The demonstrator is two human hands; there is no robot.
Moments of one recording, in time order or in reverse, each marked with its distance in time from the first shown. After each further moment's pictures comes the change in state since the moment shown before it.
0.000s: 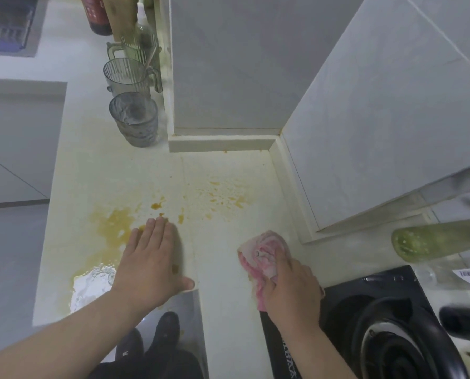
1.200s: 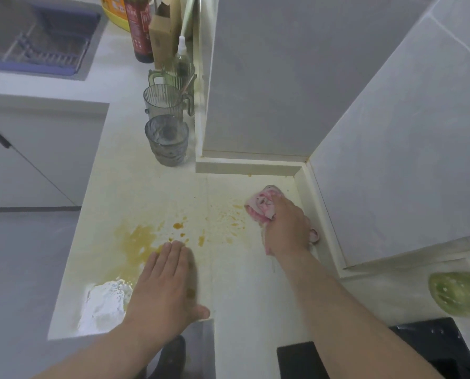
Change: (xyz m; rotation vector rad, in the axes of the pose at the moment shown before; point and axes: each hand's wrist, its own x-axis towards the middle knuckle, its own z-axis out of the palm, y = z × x) left_hand -0.002 -0.011 0.019 0.000 -0.062 -0.048; right_hand 0.169 -0.061 -0.006 0.212 -0.041 -0.104
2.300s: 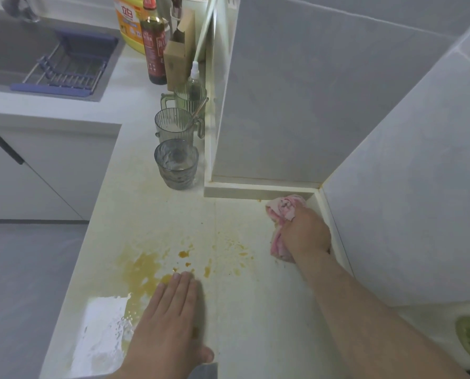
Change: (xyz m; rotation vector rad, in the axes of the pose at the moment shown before) left_hand 0.014 0.000 0.015 -0.060 0.103 0.084; right_hand 0.066 0.005 -0.008 -0.107 0.023 0.110
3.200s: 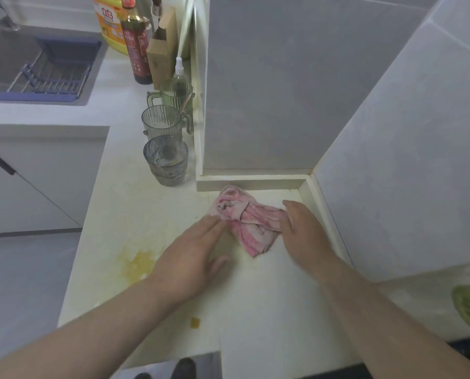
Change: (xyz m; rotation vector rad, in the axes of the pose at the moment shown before) left_hand 0.067 0.007 -0.067 -0.149 0.307 0.346; right_hand -0.040 0.026 -0.001 0.355 -0.013 -0.265
